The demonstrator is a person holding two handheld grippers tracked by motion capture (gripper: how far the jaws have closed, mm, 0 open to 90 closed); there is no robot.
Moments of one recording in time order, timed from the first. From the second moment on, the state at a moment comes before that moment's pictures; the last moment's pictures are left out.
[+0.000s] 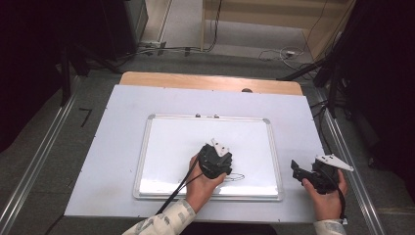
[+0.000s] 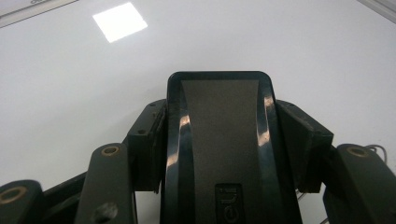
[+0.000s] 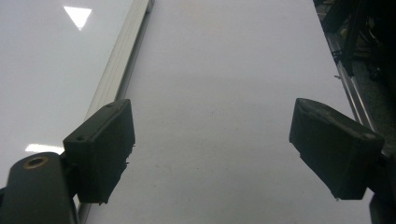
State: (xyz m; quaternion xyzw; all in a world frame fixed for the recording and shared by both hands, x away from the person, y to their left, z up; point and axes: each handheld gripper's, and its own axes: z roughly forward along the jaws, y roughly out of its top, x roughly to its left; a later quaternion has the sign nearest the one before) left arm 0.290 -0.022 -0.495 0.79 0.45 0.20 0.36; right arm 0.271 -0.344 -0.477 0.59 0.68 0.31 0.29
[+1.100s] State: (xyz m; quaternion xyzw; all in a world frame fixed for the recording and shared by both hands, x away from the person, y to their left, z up) left arm 0.290 -0.064 -0.494 0.81 0.42 0.18 0.36; right arm 0.271 -0.344 -0.477 0.59 0.69 0.32 0.28
